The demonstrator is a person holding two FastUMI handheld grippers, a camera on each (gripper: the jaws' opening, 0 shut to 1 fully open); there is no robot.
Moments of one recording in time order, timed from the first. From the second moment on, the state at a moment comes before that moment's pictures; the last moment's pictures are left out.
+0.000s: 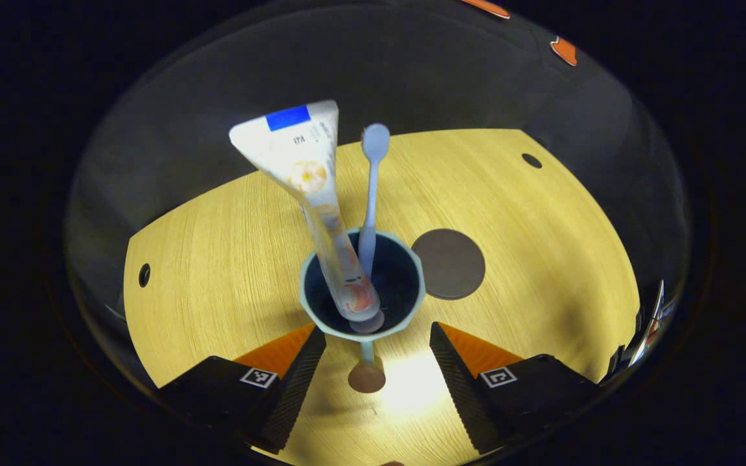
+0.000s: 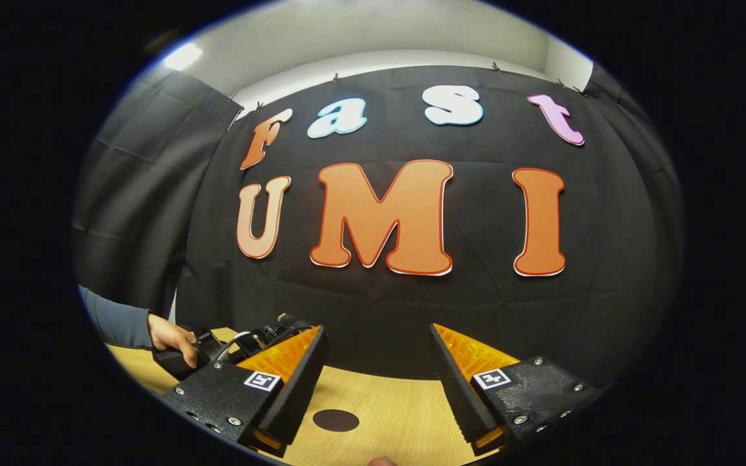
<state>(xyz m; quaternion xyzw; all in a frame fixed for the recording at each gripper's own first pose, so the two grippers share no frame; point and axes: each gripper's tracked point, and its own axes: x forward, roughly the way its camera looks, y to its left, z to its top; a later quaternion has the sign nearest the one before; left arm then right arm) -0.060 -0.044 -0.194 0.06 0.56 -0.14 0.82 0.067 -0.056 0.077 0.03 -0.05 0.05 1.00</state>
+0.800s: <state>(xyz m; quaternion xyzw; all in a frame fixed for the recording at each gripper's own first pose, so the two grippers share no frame) -0.061 -0.058 -0.233 0.06 0.60 -0.10 0.79 0.081 -0.055 0.057 0.06 -0.02 0.04 1.00</state>
